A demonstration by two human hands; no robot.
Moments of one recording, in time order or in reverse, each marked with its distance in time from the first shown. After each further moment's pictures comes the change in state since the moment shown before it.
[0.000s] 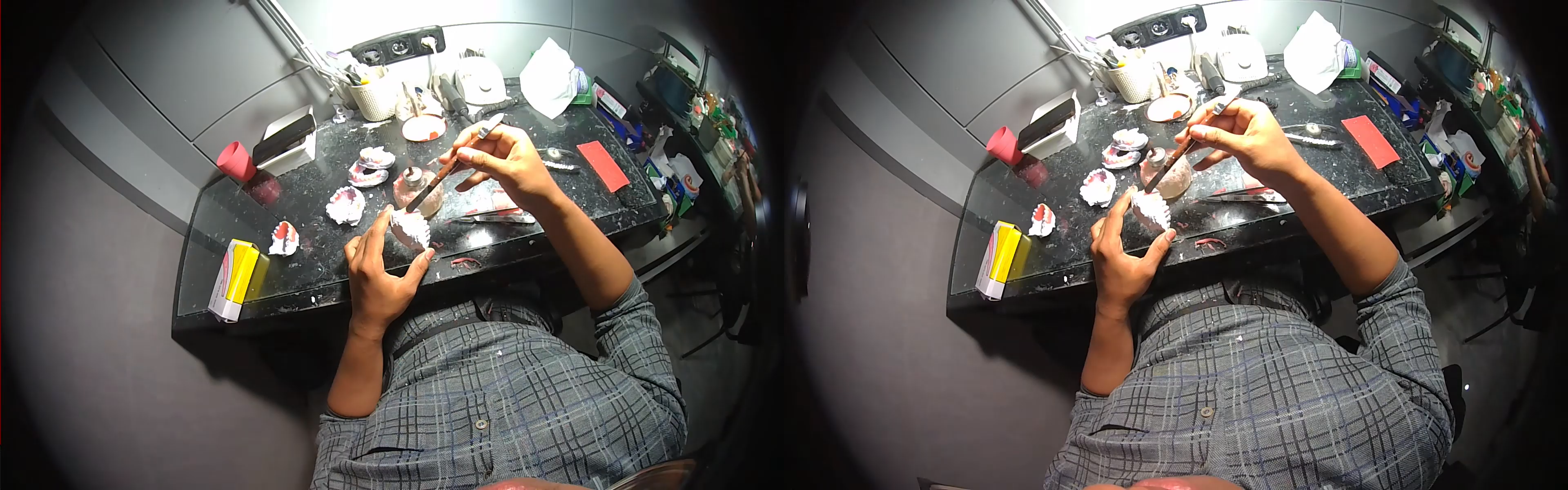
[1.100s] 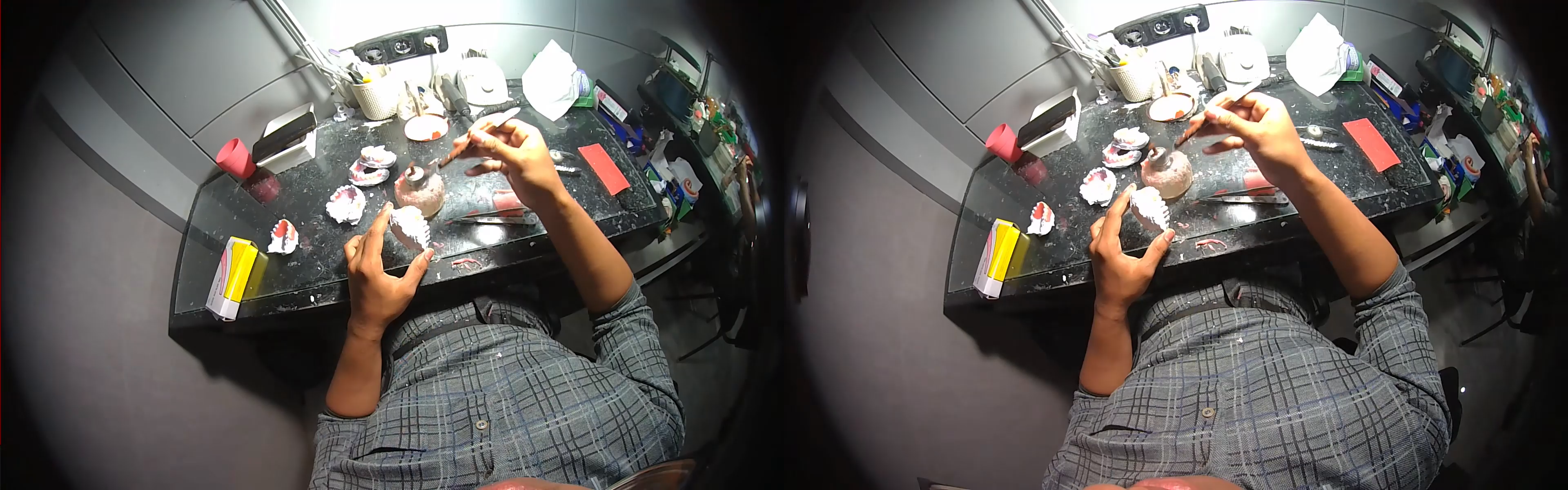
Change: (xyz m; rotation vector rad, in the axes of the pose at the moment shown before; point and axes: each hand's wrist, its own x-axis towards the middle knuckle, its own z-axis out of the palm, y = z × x) left_hand 0.000 -0.005 0.000 -0.021 0.001 0.045; right_hand 0.003 0.001 -0.010 0.002 0.169 -0.001
